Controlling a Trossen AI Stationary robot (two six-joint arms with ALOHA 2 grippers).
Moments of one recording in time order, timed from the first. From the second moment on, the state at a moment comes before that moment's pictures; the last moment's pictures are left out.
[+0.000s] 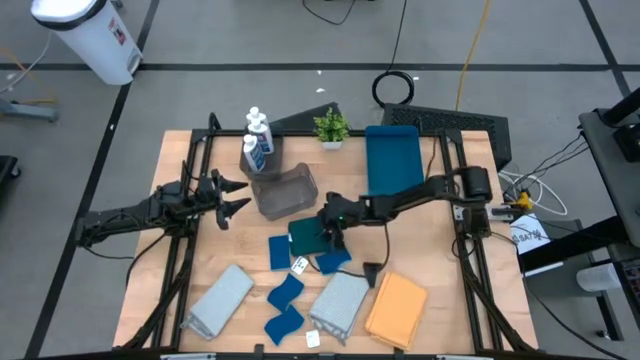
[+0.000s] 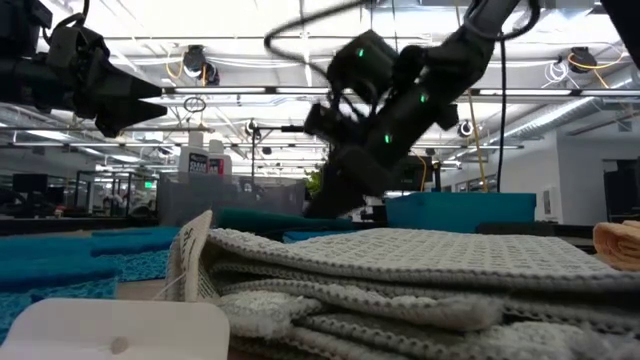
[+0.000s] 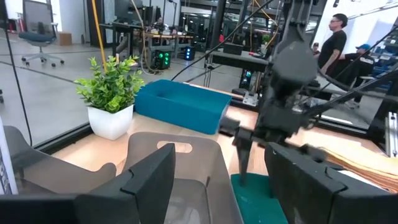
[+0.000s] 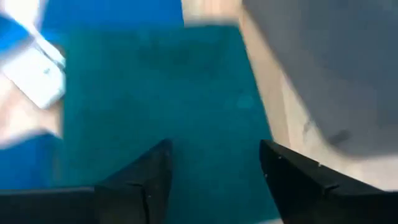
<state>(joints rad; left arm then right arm) 0.17 0.01 0.04 -0.05 -0.09 -0.16 -0.01 1.96 1.04 0.18 0.00 -0.09</state>
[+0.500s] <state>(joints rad) 0.17 0.01 0.04 -0.05 -0.09 -0.16 0.02 1.89 1.04 -0.08 0.00 0.35</state>
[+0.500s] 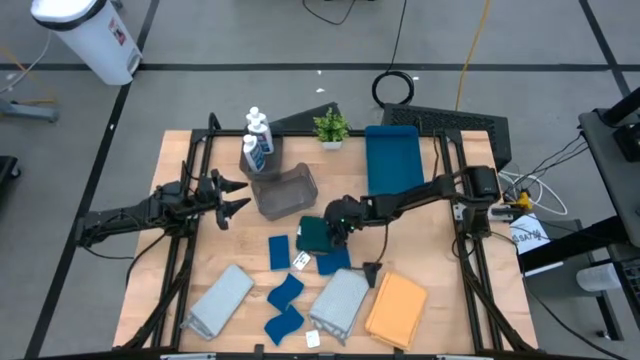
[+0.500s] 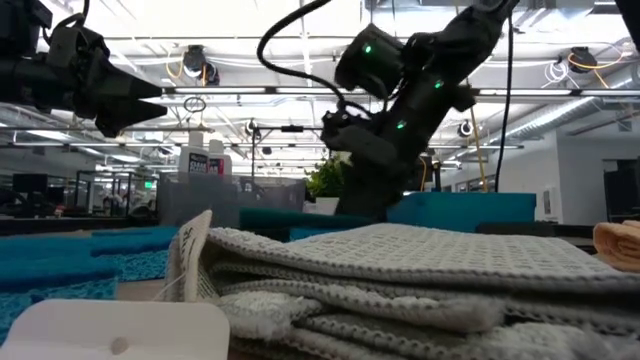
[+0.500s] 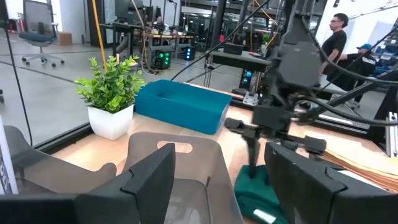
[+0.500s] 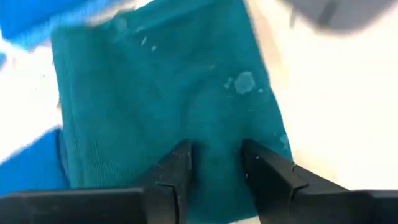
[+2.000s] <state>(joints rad) 0.17 0.01 0.04 -0.05 -0.09 -0.16 -0.13 1.98 1.04 0.09 -0.49 0.06</state>
